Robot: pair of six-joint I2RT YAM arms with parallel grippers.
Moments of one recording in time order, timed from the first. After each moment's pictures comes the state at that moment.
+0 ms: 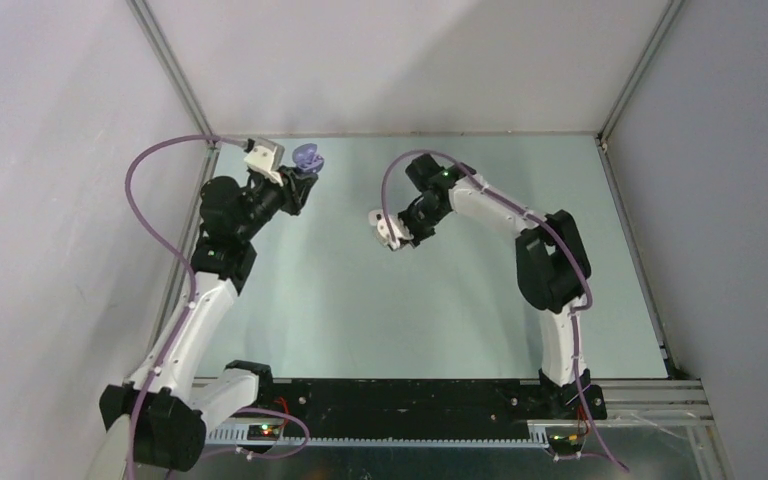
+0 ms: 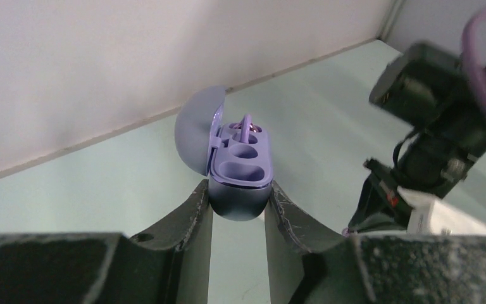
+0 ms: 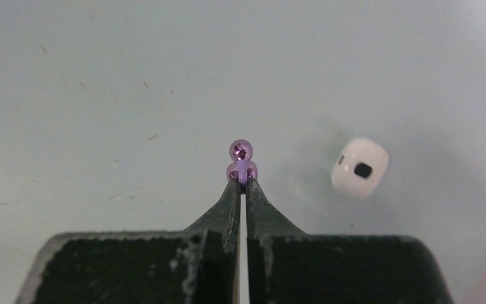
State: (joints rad) left arm -0.15 1.00 0.88 0.11 0.37 -0.01; right arm 0.61 2.07 1.69 -0.90 -0.59 -1.74
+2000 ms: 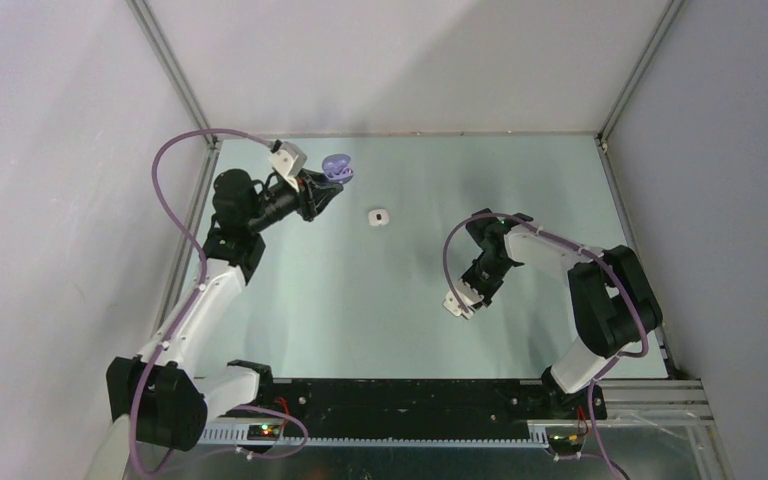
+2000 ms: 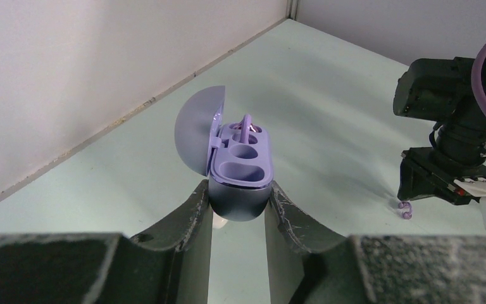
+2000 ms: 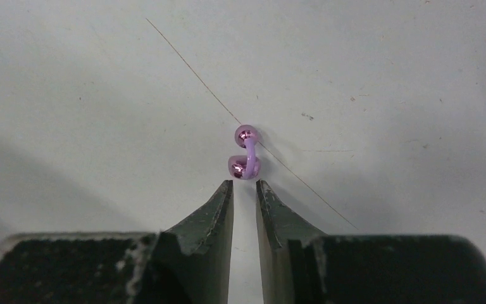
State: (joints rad) left arm -0.18 1.12 0.89 0.20 0.68 0.03; right arm 0.46 1.64 1.01 -0.95 -0.40 -2.03
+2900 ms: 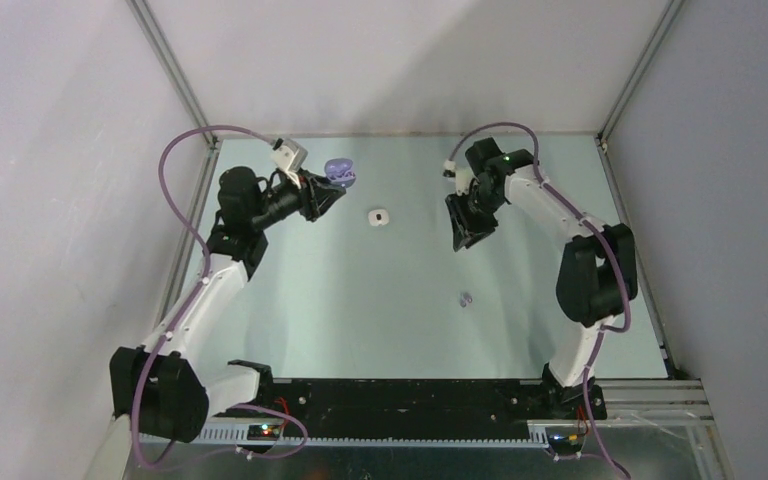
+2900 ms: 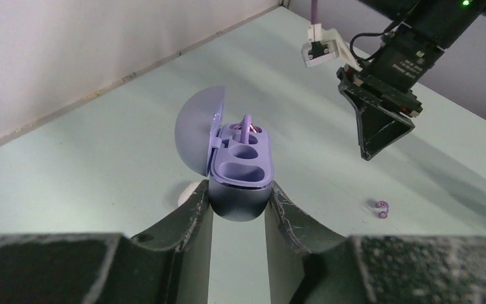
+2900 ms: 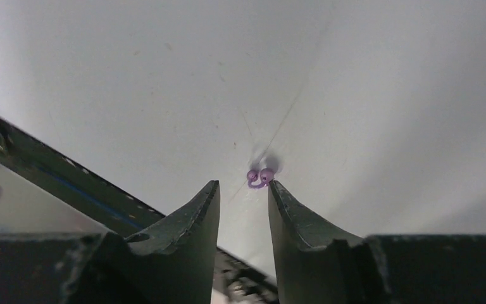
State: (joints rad) left arm -0.18 1.16 0.89 0.19 0.68 -0.06; right arm 0.40 1.81 1.60 -1.04 -0.35 -0.12
